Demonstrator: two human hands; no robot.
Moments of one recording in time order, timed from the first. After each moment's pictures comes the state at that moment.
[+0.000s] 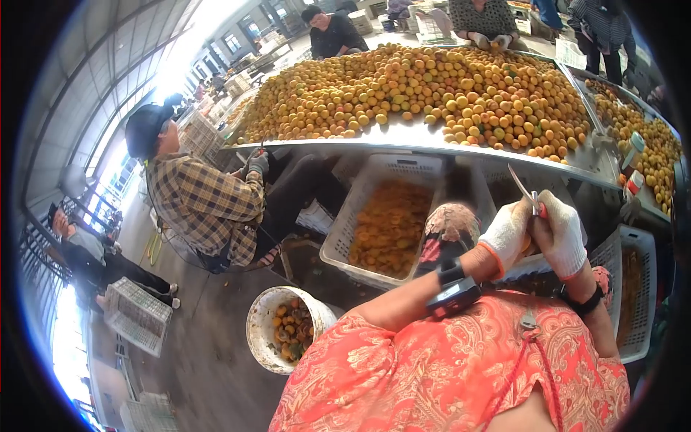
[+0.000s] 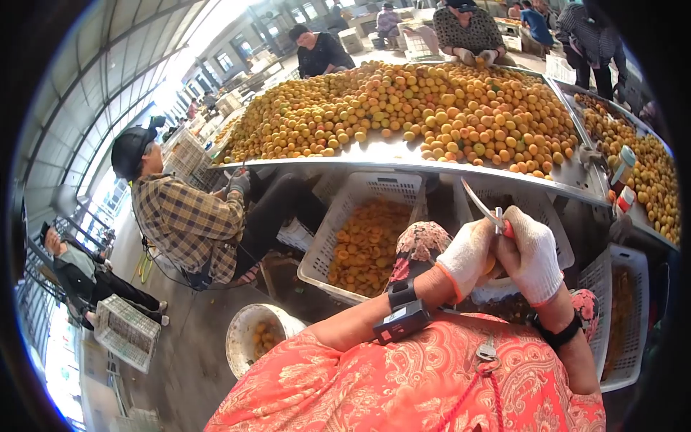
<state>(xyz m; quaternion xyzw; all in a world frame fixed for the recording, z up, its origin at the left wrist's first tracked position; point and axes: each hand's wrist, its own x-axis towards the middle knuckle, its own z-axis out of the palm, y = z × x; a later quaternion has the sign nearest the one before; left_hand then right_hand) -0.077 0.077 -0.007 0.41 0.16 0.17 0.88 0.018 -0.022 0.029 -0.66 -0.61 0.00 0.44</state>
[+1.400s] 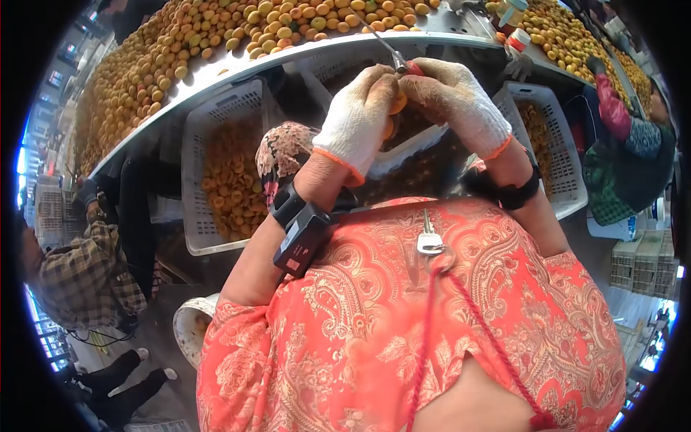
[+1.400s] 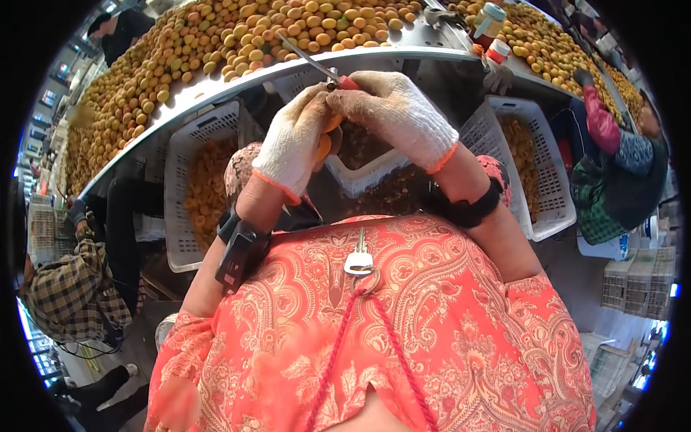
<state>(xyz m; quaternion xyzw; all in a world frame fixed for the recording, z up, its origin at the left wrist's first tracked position) -0.044 0.103 -0.026 0.58 0.13 0.14 0.79 0.073 -0.029 0.004 -0.70 -0.38 0.30 0.52</state>
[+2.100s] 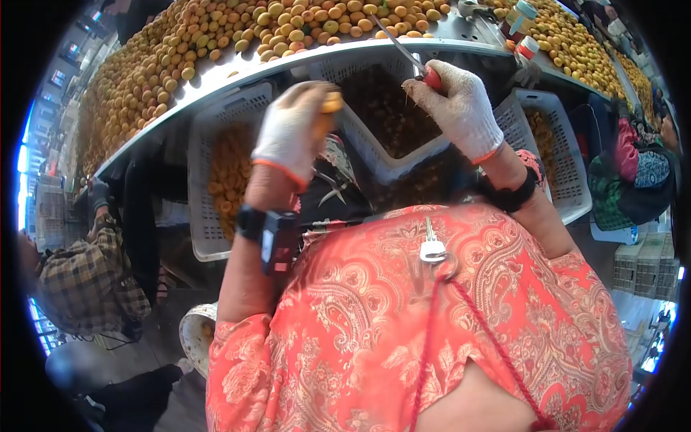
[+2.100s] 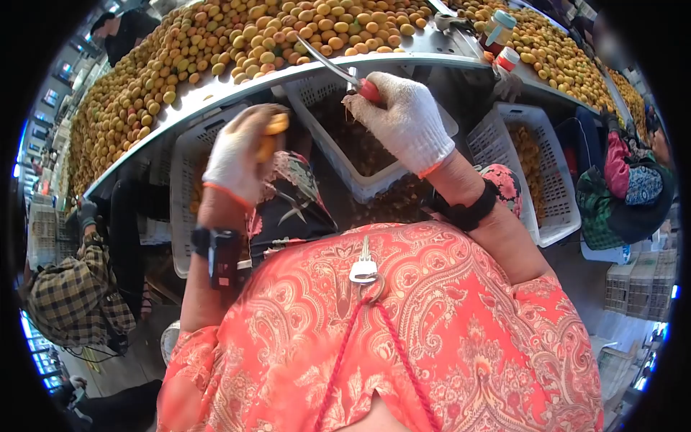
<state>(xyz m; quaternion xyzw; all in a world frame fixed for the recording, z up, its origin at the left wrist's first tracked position) -0.082 0.185 -0.037 0.56 0.26 0.21 0.76 0.068 0.003 -0.015 -0.77 -0.46 -0.03 0.44</state>
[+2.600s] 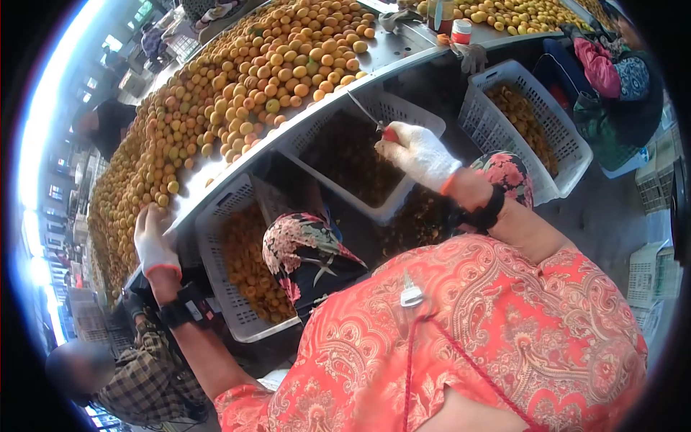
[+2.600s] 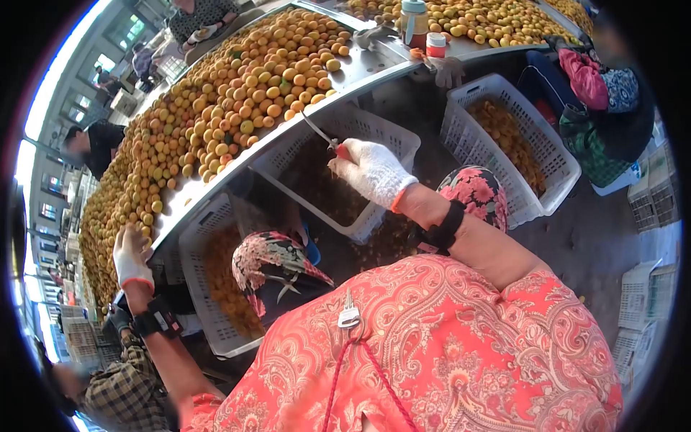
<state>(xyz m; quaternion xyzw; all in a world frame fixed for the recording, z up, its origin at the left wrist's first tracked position) -0.122 0.365 0.022 0.70 0.39 0.35 0.48 0.125 -0.039 -0.086 -0.79 -0.30 0.11 0.52</state>
